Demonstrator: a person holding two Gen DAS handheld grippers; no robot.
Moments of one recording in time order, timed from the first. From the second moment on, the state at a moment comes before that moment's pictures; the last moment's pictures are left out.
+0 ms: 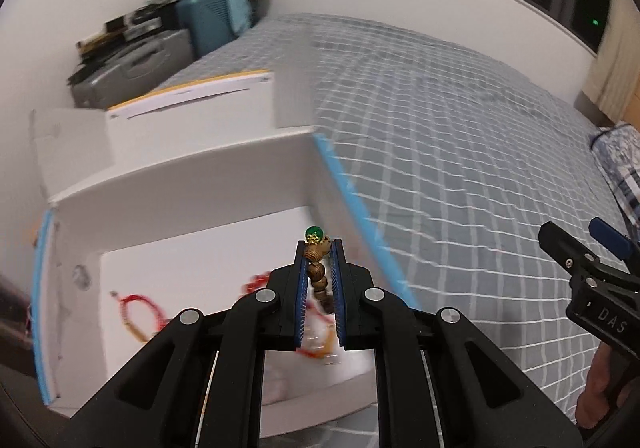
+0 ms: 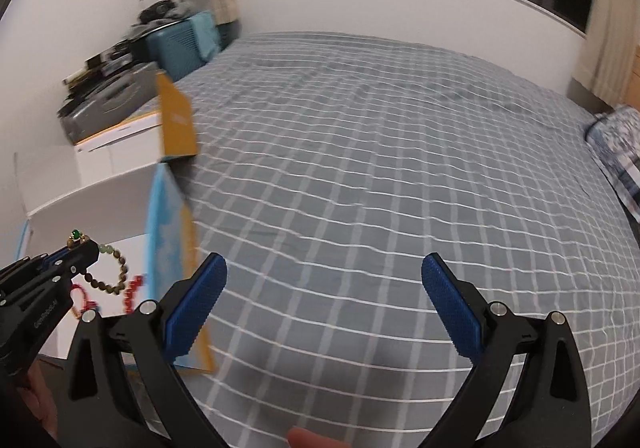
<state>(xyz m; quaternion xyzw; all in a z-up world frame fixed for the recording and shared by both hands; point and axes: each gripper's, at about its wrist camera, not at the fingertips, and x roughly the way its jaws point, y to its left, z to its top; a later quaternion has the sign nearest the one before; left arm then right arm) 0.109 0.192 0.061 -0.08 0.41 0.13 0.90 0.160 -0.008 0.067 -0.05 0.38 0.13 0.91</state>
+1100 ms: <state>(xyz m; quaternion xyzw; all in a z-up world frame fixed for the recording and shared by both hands) 0.033 0.329 0.028 -0.12 0.44 0.24 0.86 0.104 0.172 0.041 -0.14 0.38 0.25 0.88</state>
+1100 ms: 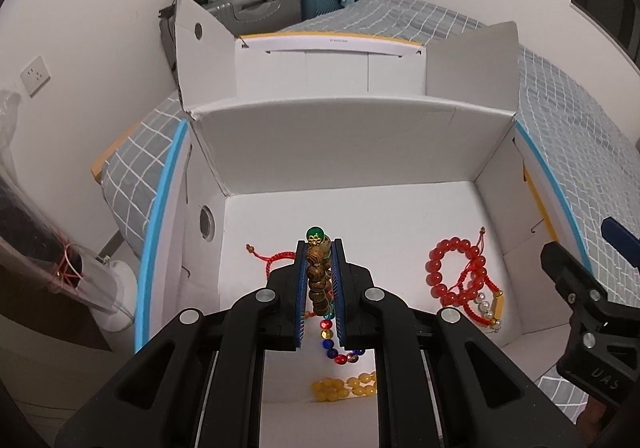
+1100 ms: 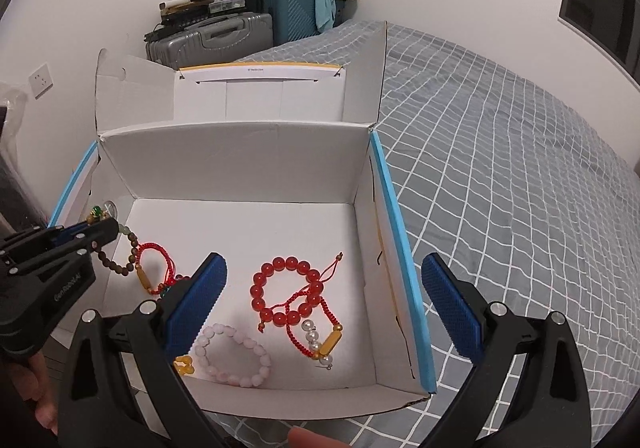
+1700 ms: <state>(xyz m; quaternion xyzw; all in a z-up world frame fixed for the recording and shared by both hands) 0.002 0.316 0.055 -0.11 0.38 0.27 0.88 0.093 0.163 0.051 -0.13 0.37 0.25 0.89</state>
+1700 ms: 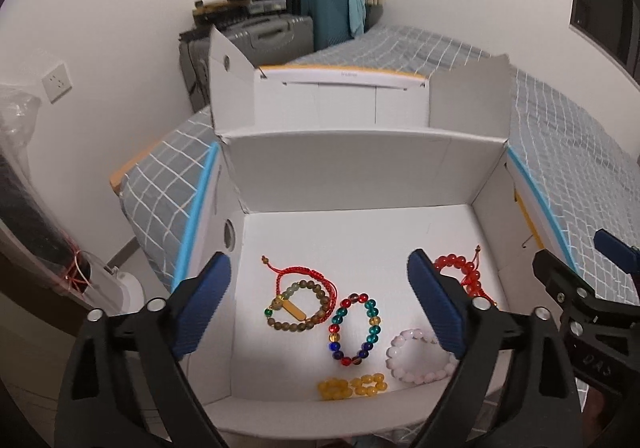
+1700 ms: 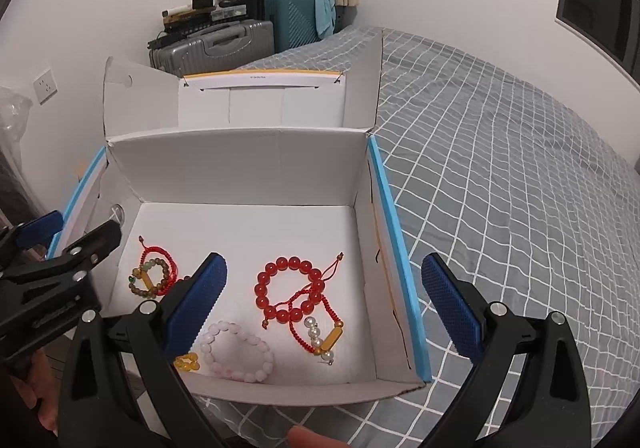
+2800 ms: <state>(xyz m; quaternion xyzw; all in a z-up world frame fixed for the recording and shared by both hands) -0.076 0.263 0.051 -0.10 0.35 0.25 0.90 0.003 0.107 0.047 -0.10 0.34 0.24 0.90</state>
